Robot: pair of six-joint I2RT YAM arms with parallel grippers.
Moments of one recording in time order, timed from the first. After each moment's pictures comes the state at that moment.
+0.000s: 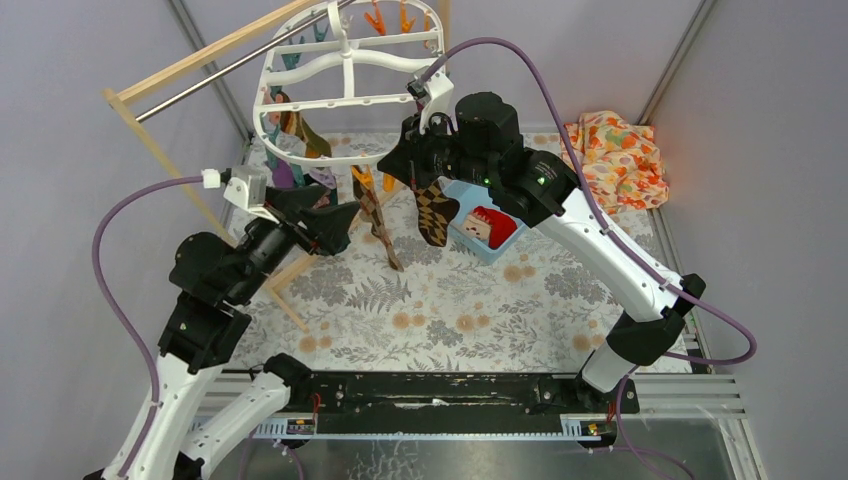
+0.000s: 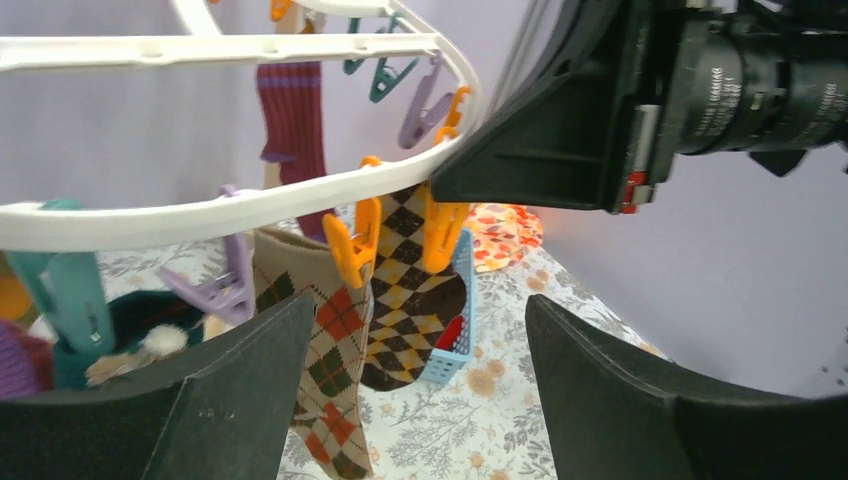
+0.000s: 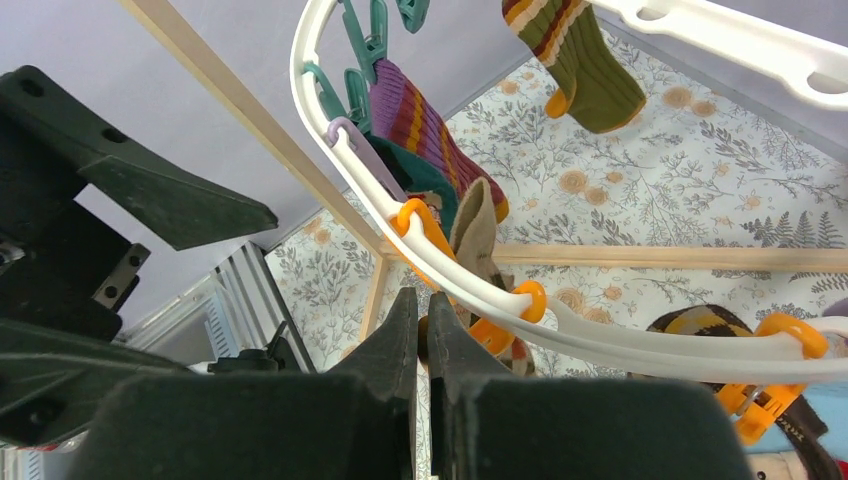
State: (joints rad) left arm -0.47 0.64 1.07 -0.27 0.13 -0.30; right arm 0.88 1.64 2.01 -0.58 -0.17 0.27
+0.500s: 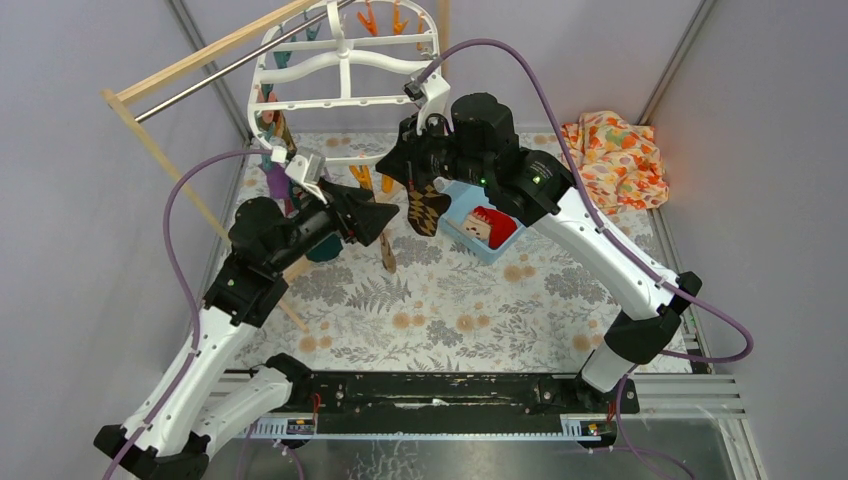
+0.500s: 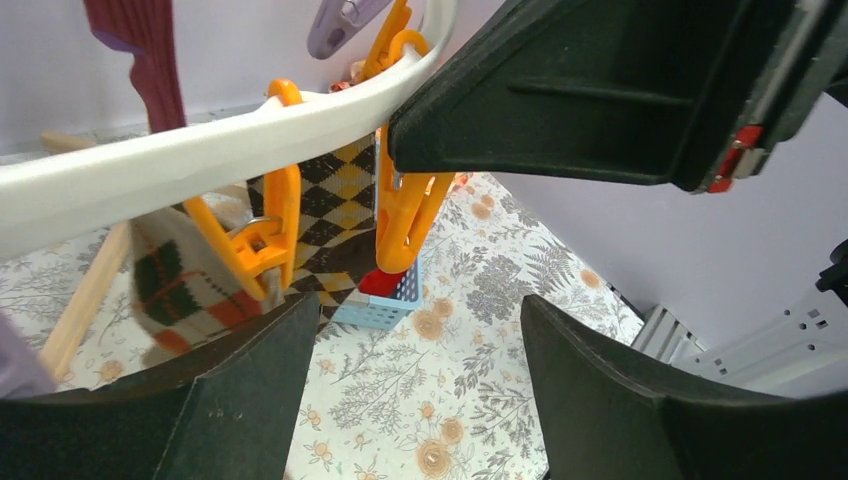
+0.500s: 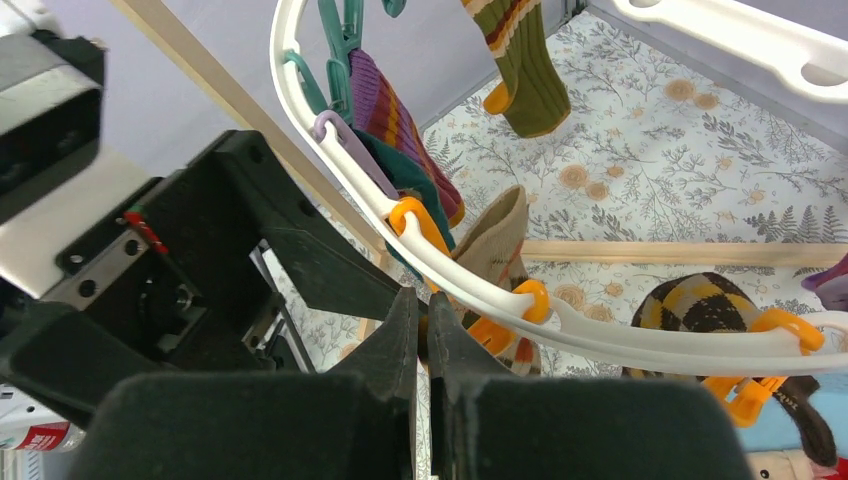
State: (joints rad) left arm -0.47 0.81 1.01 -0.16 0.32 -0.39; right arm 0.88 1.65 2.01 -0.58 -0.17 0.27
